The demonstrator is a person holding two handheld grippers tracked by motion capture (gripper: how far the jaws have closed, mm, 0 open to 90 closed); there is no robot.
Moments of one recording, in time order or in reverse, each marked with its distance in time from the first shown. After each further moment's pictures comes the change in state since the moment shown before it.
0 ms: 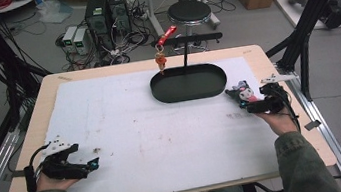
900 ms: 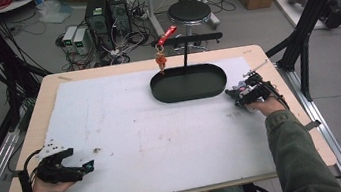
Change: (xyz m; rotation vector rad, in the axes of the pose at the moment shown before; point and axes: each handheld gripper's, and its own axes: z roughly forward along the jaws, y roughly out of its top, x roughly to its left) left arm 0.007 -0.011 -0.007 0.013 0.022 -0.054; right arm -0.026 0.025 0.070 0.456 -0.038 -0.032
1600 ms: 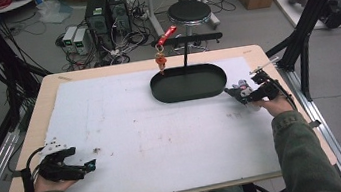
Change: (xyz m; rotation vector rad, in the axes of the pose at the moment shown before) left arm -0.001 0.005 0.005 0.024 -0.015 0.005; right arm -0.006 -0.006 -0.027 -0.042 0.117 0.020
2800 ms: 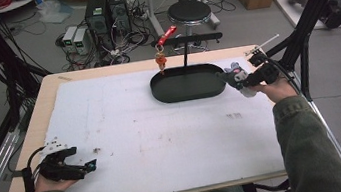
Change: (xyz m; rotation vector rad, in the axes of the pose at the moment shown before) left arm 0.002 0.000 0.002 0.001 -0.019 0.009; right arm 0.043 0.048 -0.065 -0.061 0.050 -0.092
